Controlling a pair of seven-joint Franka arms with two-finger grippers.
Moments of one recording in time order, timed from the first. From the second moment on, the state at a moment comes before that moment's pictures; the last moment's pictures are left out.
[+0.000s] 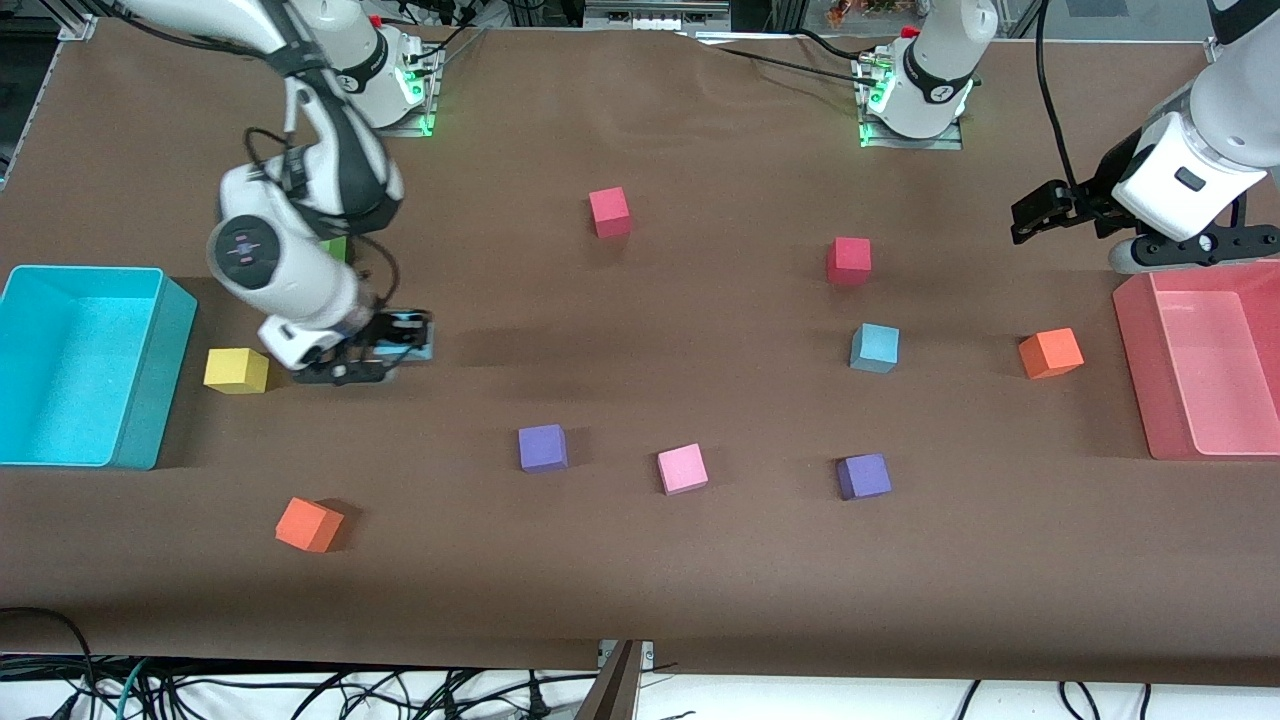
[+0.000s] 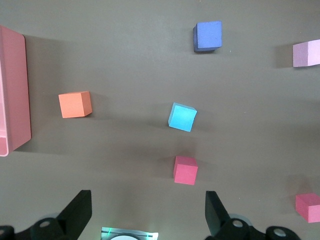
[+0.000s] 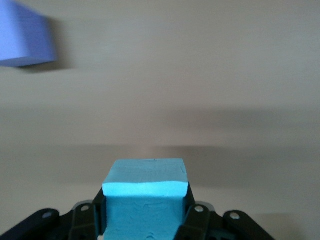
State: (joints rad) left arm -0.01 0.00 -0.11 -1.62 -0.03 1.50 -0.23; right arm 0.20 0.32 0.20 -1.96 0.00 2.22 0.39
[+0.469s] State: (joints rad) left arm -0.01 0.00 -0.11 -1.64 -0.03 1.50 -0.23; right arm 0.51 0.61 0.20 -1.65 0.00 2.22 0.86
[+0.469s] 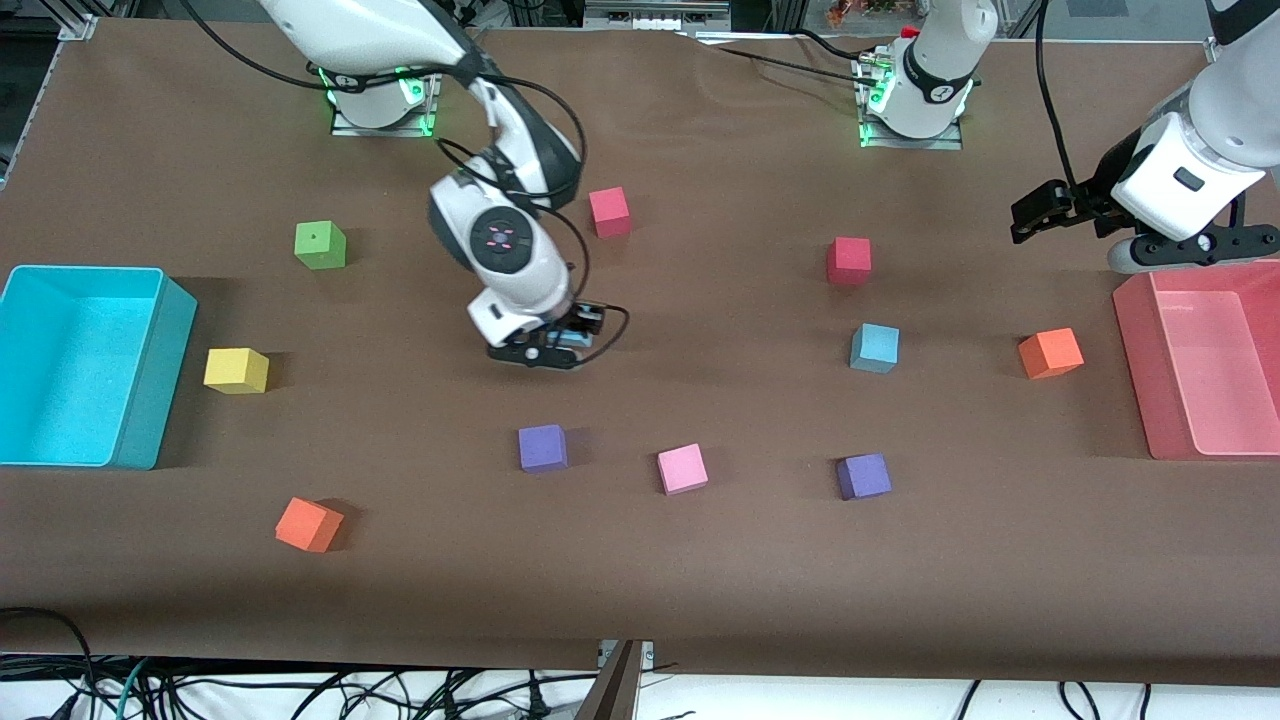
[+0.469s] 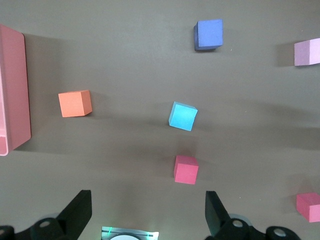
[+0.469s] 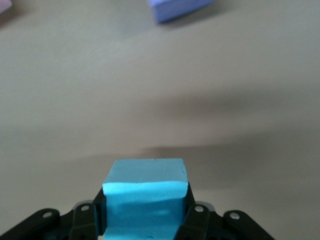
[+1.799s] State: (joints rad) left arm -0.02 0.16 -0.12 -1.97 -0.03 2.03 -0.22; right arm 0.60 0.80 0.19 -1.50 -0.02 2.44 0.92
